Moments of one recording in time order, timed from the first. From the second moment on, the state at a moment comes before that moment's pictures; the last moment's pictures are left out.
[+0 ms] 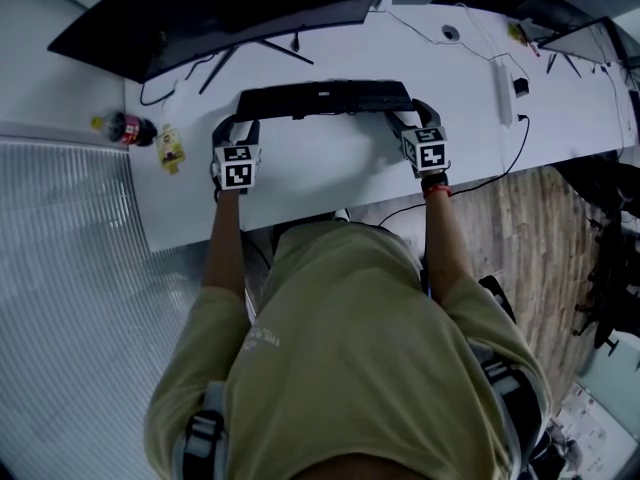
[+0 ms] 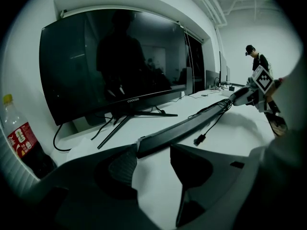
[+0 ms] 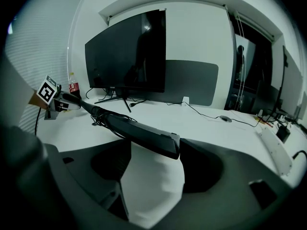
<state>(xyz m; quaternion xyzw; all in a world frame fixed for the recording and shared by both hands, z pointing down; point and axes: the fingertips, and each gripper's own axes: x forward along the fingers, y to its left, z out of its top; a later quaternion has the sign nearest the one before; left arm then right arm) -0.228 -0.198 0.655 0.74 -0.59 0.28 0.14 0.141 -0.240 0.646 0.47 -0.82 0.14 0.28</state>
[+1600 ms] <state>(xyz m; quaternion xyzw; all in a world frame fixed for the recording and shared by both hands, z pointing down) -0.225 -0.171 0.717 0.72 -0.56 0.38 0.17 0.148 -0.206 0.706 0.47 -0.79 0.20 0.34</state>
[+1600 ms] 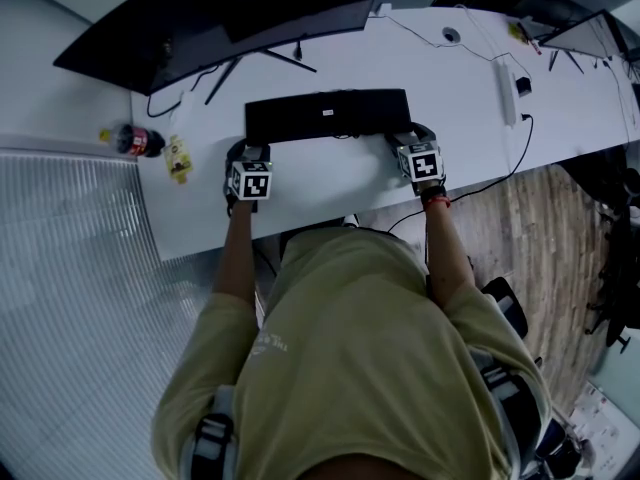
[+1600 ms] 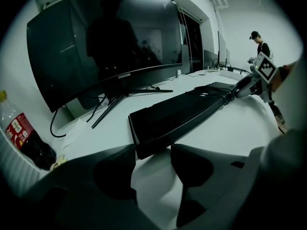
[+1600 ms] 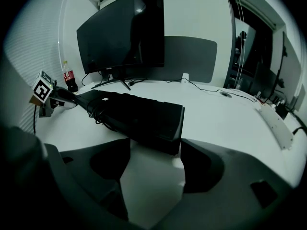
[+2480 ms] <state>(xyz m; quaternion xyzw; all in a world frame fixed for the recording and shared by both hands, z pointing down) -0.197 -0.134 0.674 0.70 -0.60 0.31 0.21 0.134 -0.186 0.649 0.48 -0.82 0.20 0.23</state>
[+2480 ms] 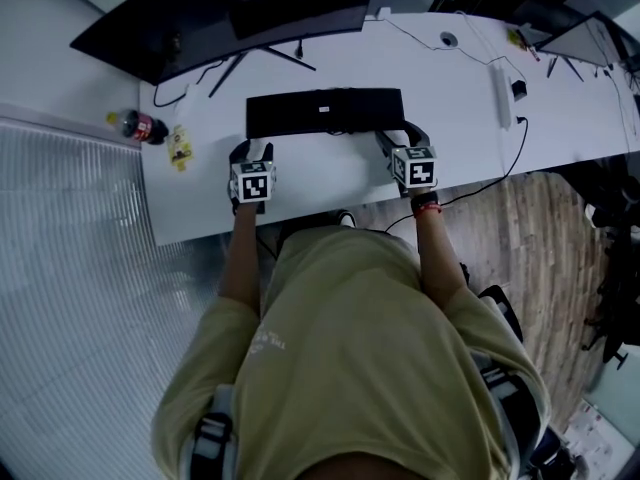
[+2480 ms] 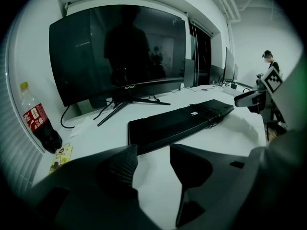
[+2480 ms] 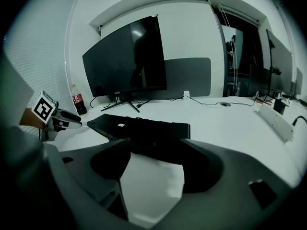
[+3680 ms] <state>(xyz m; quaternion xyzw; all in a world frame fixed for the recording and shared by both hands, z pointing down) -0.123 -0.153 0.508 0.76 -0.62 0.14 0.12 0.081 -0.195 0.495 0.45 -0.88 0.11 0.12</state>
